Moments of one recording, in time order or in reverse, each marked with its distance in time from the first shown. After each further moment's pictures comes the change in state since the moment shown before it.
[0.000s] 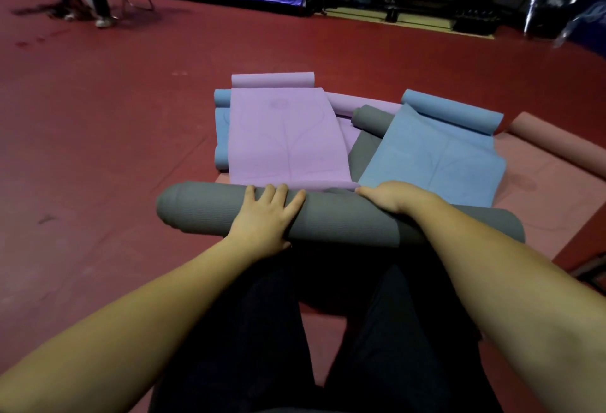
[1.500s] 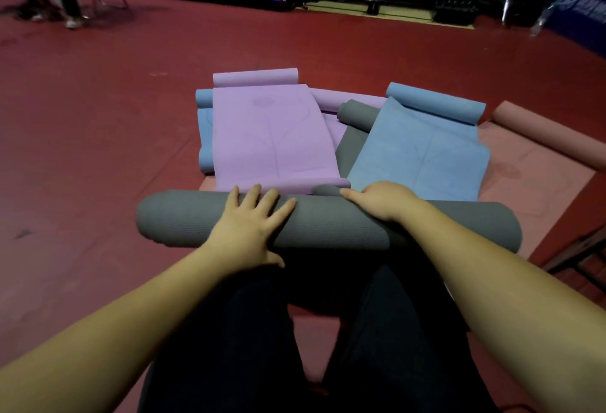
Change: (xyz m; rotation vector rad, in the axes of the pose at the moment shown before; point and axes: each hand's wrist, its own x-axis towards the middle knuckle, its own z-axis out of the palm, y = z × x) left_hand 0.002 -0.013 0.009 -0.066 0.067 0.153; right_hand -0.009 0.007 0.008 -0.067 0.084 -0.002
